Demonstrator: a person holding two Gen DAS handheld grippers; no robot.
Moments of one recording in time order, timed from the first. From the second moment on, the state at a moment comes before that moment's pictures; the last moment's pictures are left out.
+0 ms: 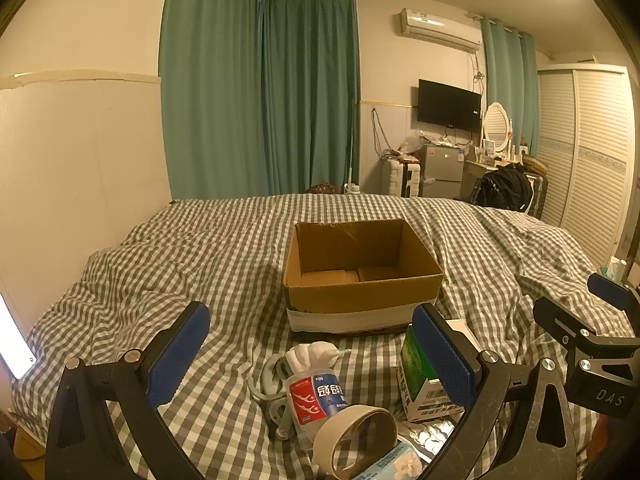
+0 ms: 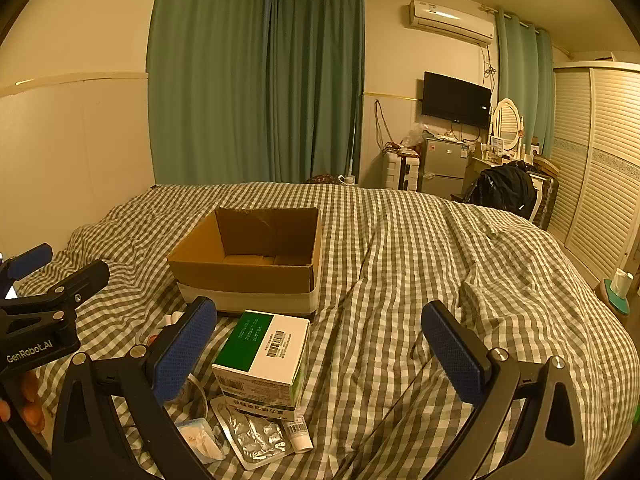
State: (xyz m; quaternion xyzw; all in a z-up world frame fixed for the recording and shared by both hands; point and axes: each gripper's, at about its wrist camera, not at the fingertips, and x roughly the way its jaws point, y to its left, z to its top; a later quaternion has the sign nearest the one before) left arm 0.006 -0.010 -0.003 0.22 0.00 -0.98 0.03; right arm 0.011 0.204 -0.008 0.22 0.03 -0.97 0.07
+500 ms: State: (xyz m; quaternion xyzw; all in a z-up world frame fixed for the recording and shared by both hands) left arm 0.007 -0.012 -0.005 0.22 0.00 -0.97 0.03; right arm 0.012 0.200 -0.010 0.23 0.03 -0.97 0.06
